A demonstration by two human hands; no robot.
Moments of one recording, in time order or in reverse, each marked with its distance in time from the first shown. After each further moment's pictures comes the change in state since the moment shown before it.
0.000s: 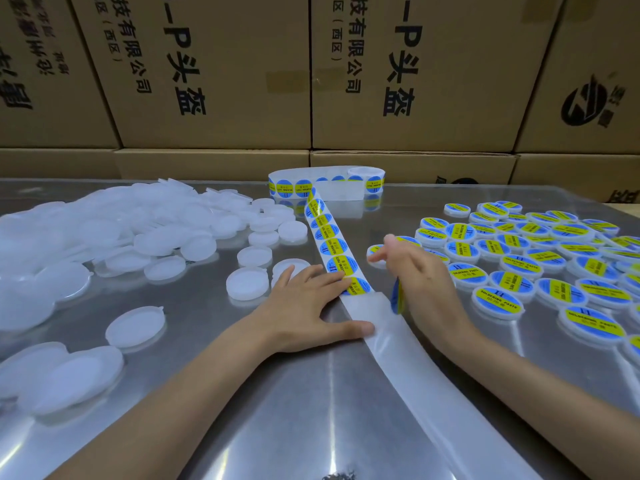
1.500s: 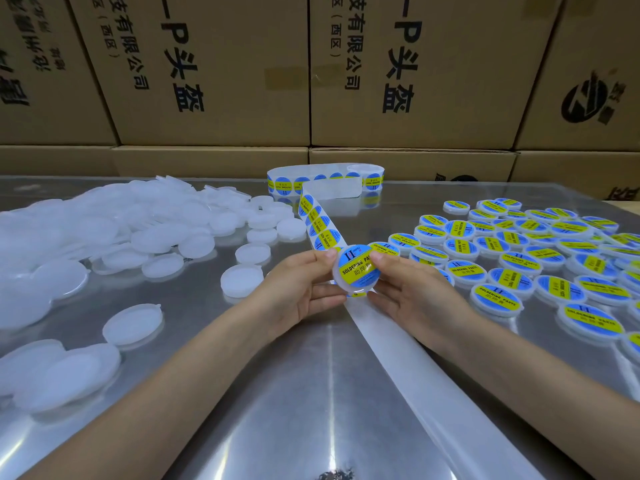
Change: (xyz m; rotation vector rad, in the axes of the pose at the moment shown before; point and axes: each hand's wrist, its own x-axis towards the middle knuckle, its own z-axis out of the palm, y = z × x) left_hand -0.001 0.020 -0.025 -1.571 0.045 -0.243; right_hand 0.001 0.006 0.001 0.739 -0.221 0.608
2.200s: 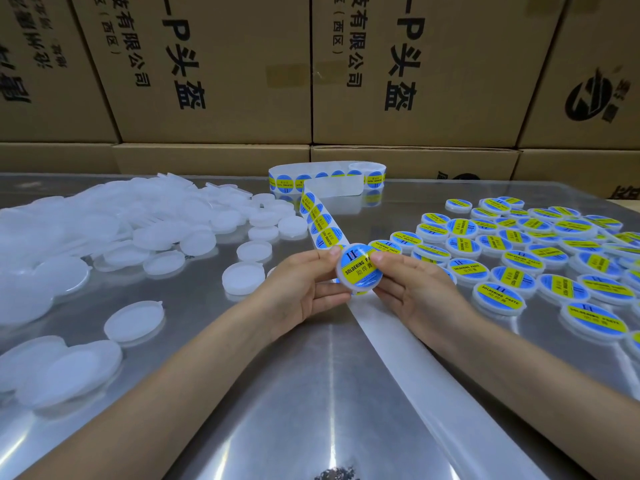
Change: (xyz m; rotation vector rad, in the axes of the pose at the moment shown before) left_hand -0.002 0.000 0.002 -0.024 -0.020 -0.015; right_hand -0.003 0.002 0.002 -0.012 0.038 -0.072
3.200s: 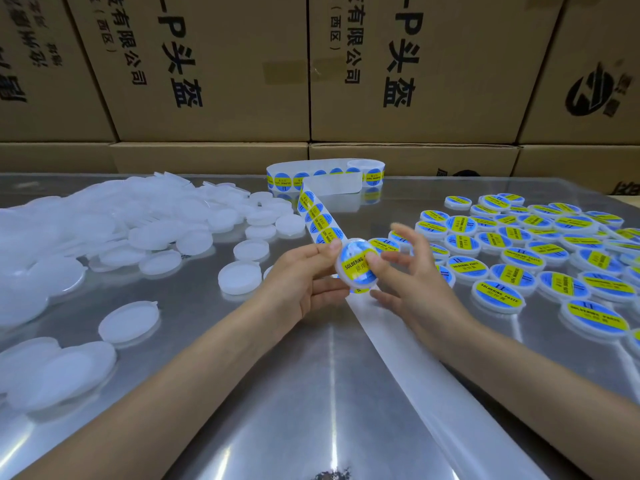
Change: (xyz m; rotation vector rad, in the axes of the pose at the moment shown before) left_hand -0.001 0.000 0.008 0.053 0.069 0.095; right_hand -0.006 0.001 0.004 -0.294 0.100 -0.153
